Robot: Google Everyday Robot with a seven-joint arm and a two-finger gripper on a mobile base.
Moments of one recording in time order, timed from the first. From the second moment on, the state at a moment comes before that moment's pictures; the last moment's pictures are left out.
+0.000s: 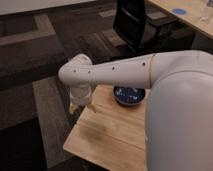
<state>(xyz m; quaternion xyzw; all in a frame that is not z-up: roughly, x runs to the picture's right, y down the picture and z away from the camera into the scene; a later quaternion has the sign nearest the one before) -0.105 0.100 0.704 -0.26 0.23 0.64 0.68</state>
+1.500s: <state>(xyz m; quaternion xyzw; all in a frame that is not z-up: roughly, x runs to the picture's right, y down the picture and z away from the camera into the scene) -0.002 0.093 0.750 -0.28 0.25 0.67 0.64</state>
